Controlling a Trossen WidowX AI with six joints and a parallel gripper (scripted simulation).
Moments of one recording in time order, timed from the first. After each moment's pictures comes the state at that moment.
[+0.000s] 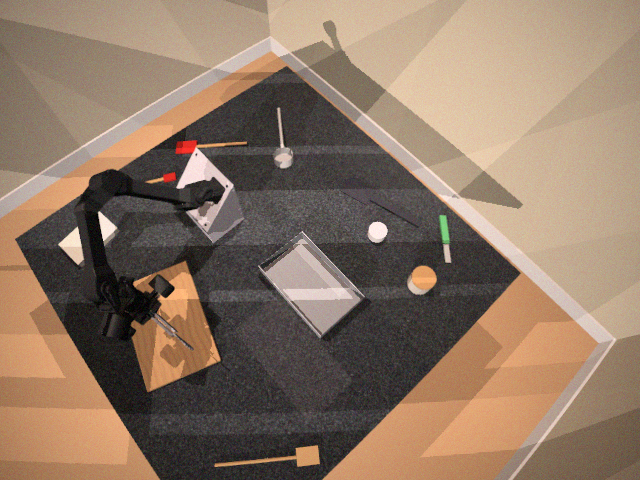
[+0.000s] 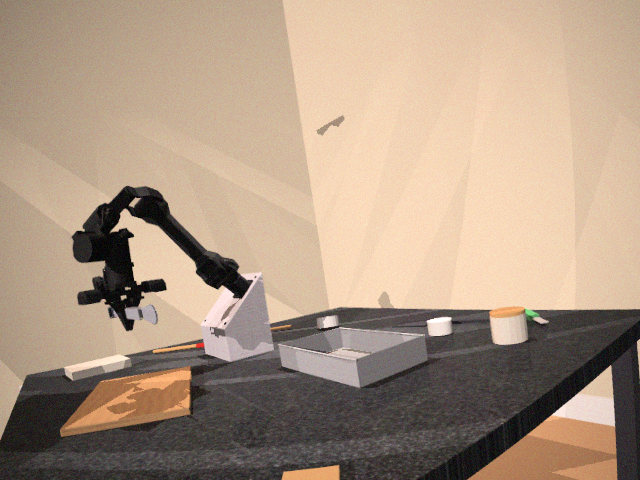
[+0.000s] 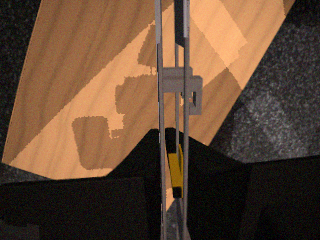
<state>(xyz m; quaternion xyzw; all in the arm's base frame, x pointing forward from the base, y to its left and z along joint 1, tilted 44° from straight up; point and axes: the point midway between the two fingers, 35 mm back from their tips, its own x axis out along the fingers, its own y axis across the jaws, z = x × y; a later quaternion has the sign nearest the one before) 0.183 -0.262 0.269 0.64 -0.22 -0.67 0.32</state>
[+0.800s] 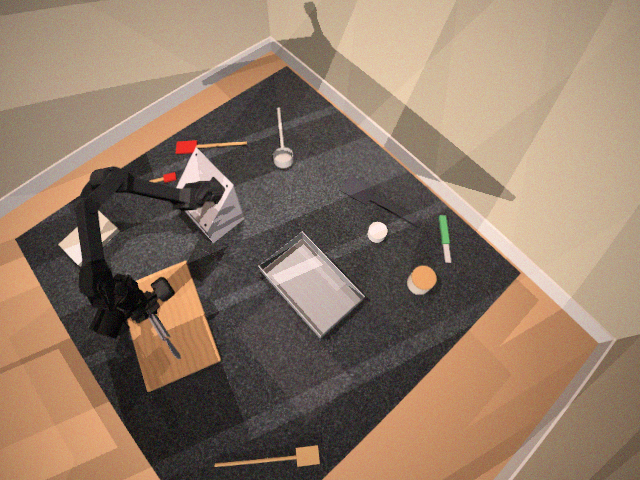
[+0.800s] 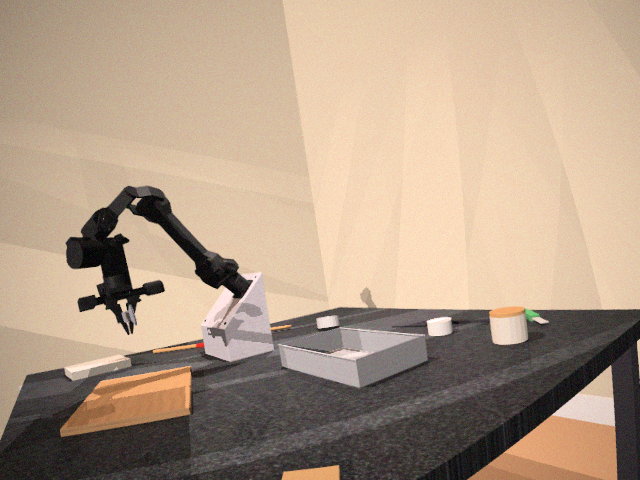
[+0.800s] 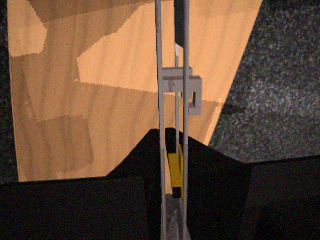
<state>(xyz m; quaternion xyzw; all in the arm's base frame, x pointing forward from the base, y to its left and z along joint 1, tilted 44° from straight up) 0.178 -0.268 0.264 0.70 -0.26 -0.62 0.24</state>
